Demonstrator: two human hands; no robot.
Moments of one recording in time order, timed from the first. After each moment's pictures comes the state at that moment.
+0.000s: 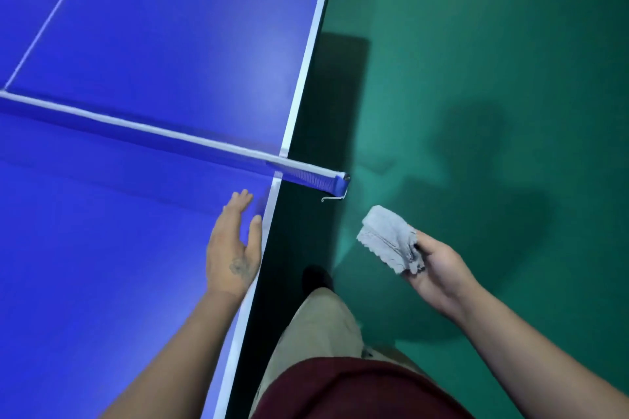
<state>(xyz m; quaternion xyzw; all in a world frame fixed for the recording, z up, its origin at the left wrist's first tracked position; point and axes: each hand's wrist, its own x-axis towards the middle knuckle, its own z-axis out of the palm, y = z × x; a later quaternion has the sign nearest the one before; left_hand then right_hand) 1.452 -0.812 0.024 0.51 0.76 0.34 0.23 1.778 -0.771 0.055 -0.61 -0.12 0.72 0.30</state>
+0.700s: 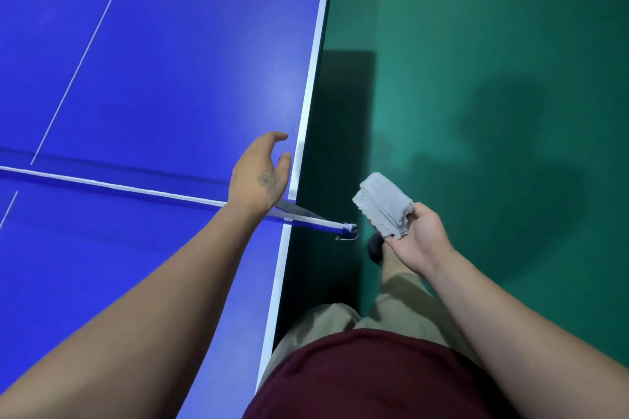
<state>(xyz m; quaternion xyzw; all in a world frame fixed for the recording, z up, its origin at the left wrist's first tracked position) 1.450 -0.586 0.091 0.58 0.75 0.19 0.26 1.732 -0.633 0.015 -0.54 0.05 0.72 0.43</state>
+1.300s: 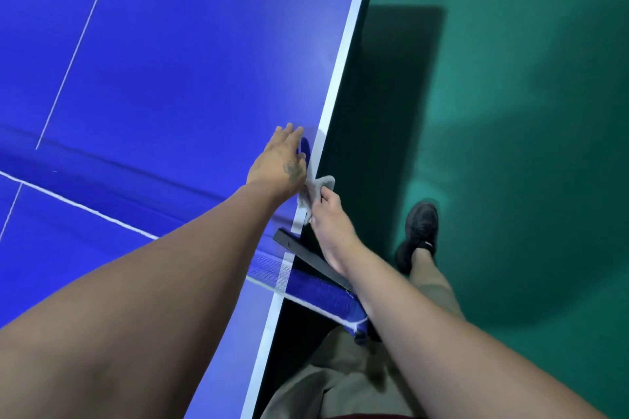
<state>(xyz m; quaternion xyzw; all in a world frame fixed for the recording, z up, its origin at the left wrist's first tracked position) 1.444 -0.454 -0.030 0.56 0.78 -0.05 0.27 1.567 -0.530 -0.100 -0.52 -0.22 0.79 0.24</state>
